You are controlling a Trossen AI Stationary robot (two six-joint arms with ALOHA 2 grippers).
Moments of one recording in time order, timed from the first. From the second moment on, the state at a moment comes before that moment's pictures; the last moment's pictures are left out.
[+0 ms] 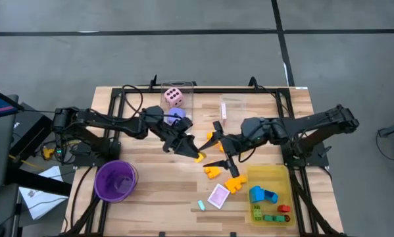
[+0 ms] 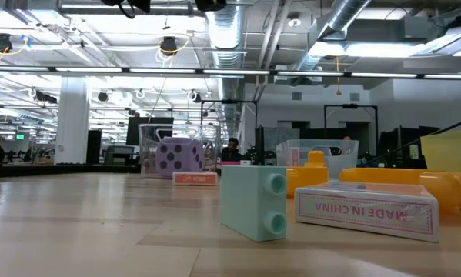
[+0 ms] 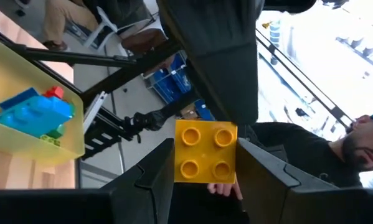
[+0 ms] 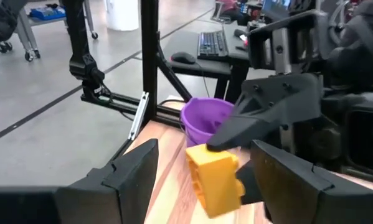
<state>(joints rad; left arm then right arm) 0.02 1.46 0.97 0.62 0.65 -1.09 0.24 1.42 1.36 -0.18 -0.06 -0.11</state>
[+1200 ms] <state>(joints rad) 0.03 1.46 0.97 0.68 0.66 -1.12 0.19 1.48 1.42 -0.22 -0.16 -0.07</state>
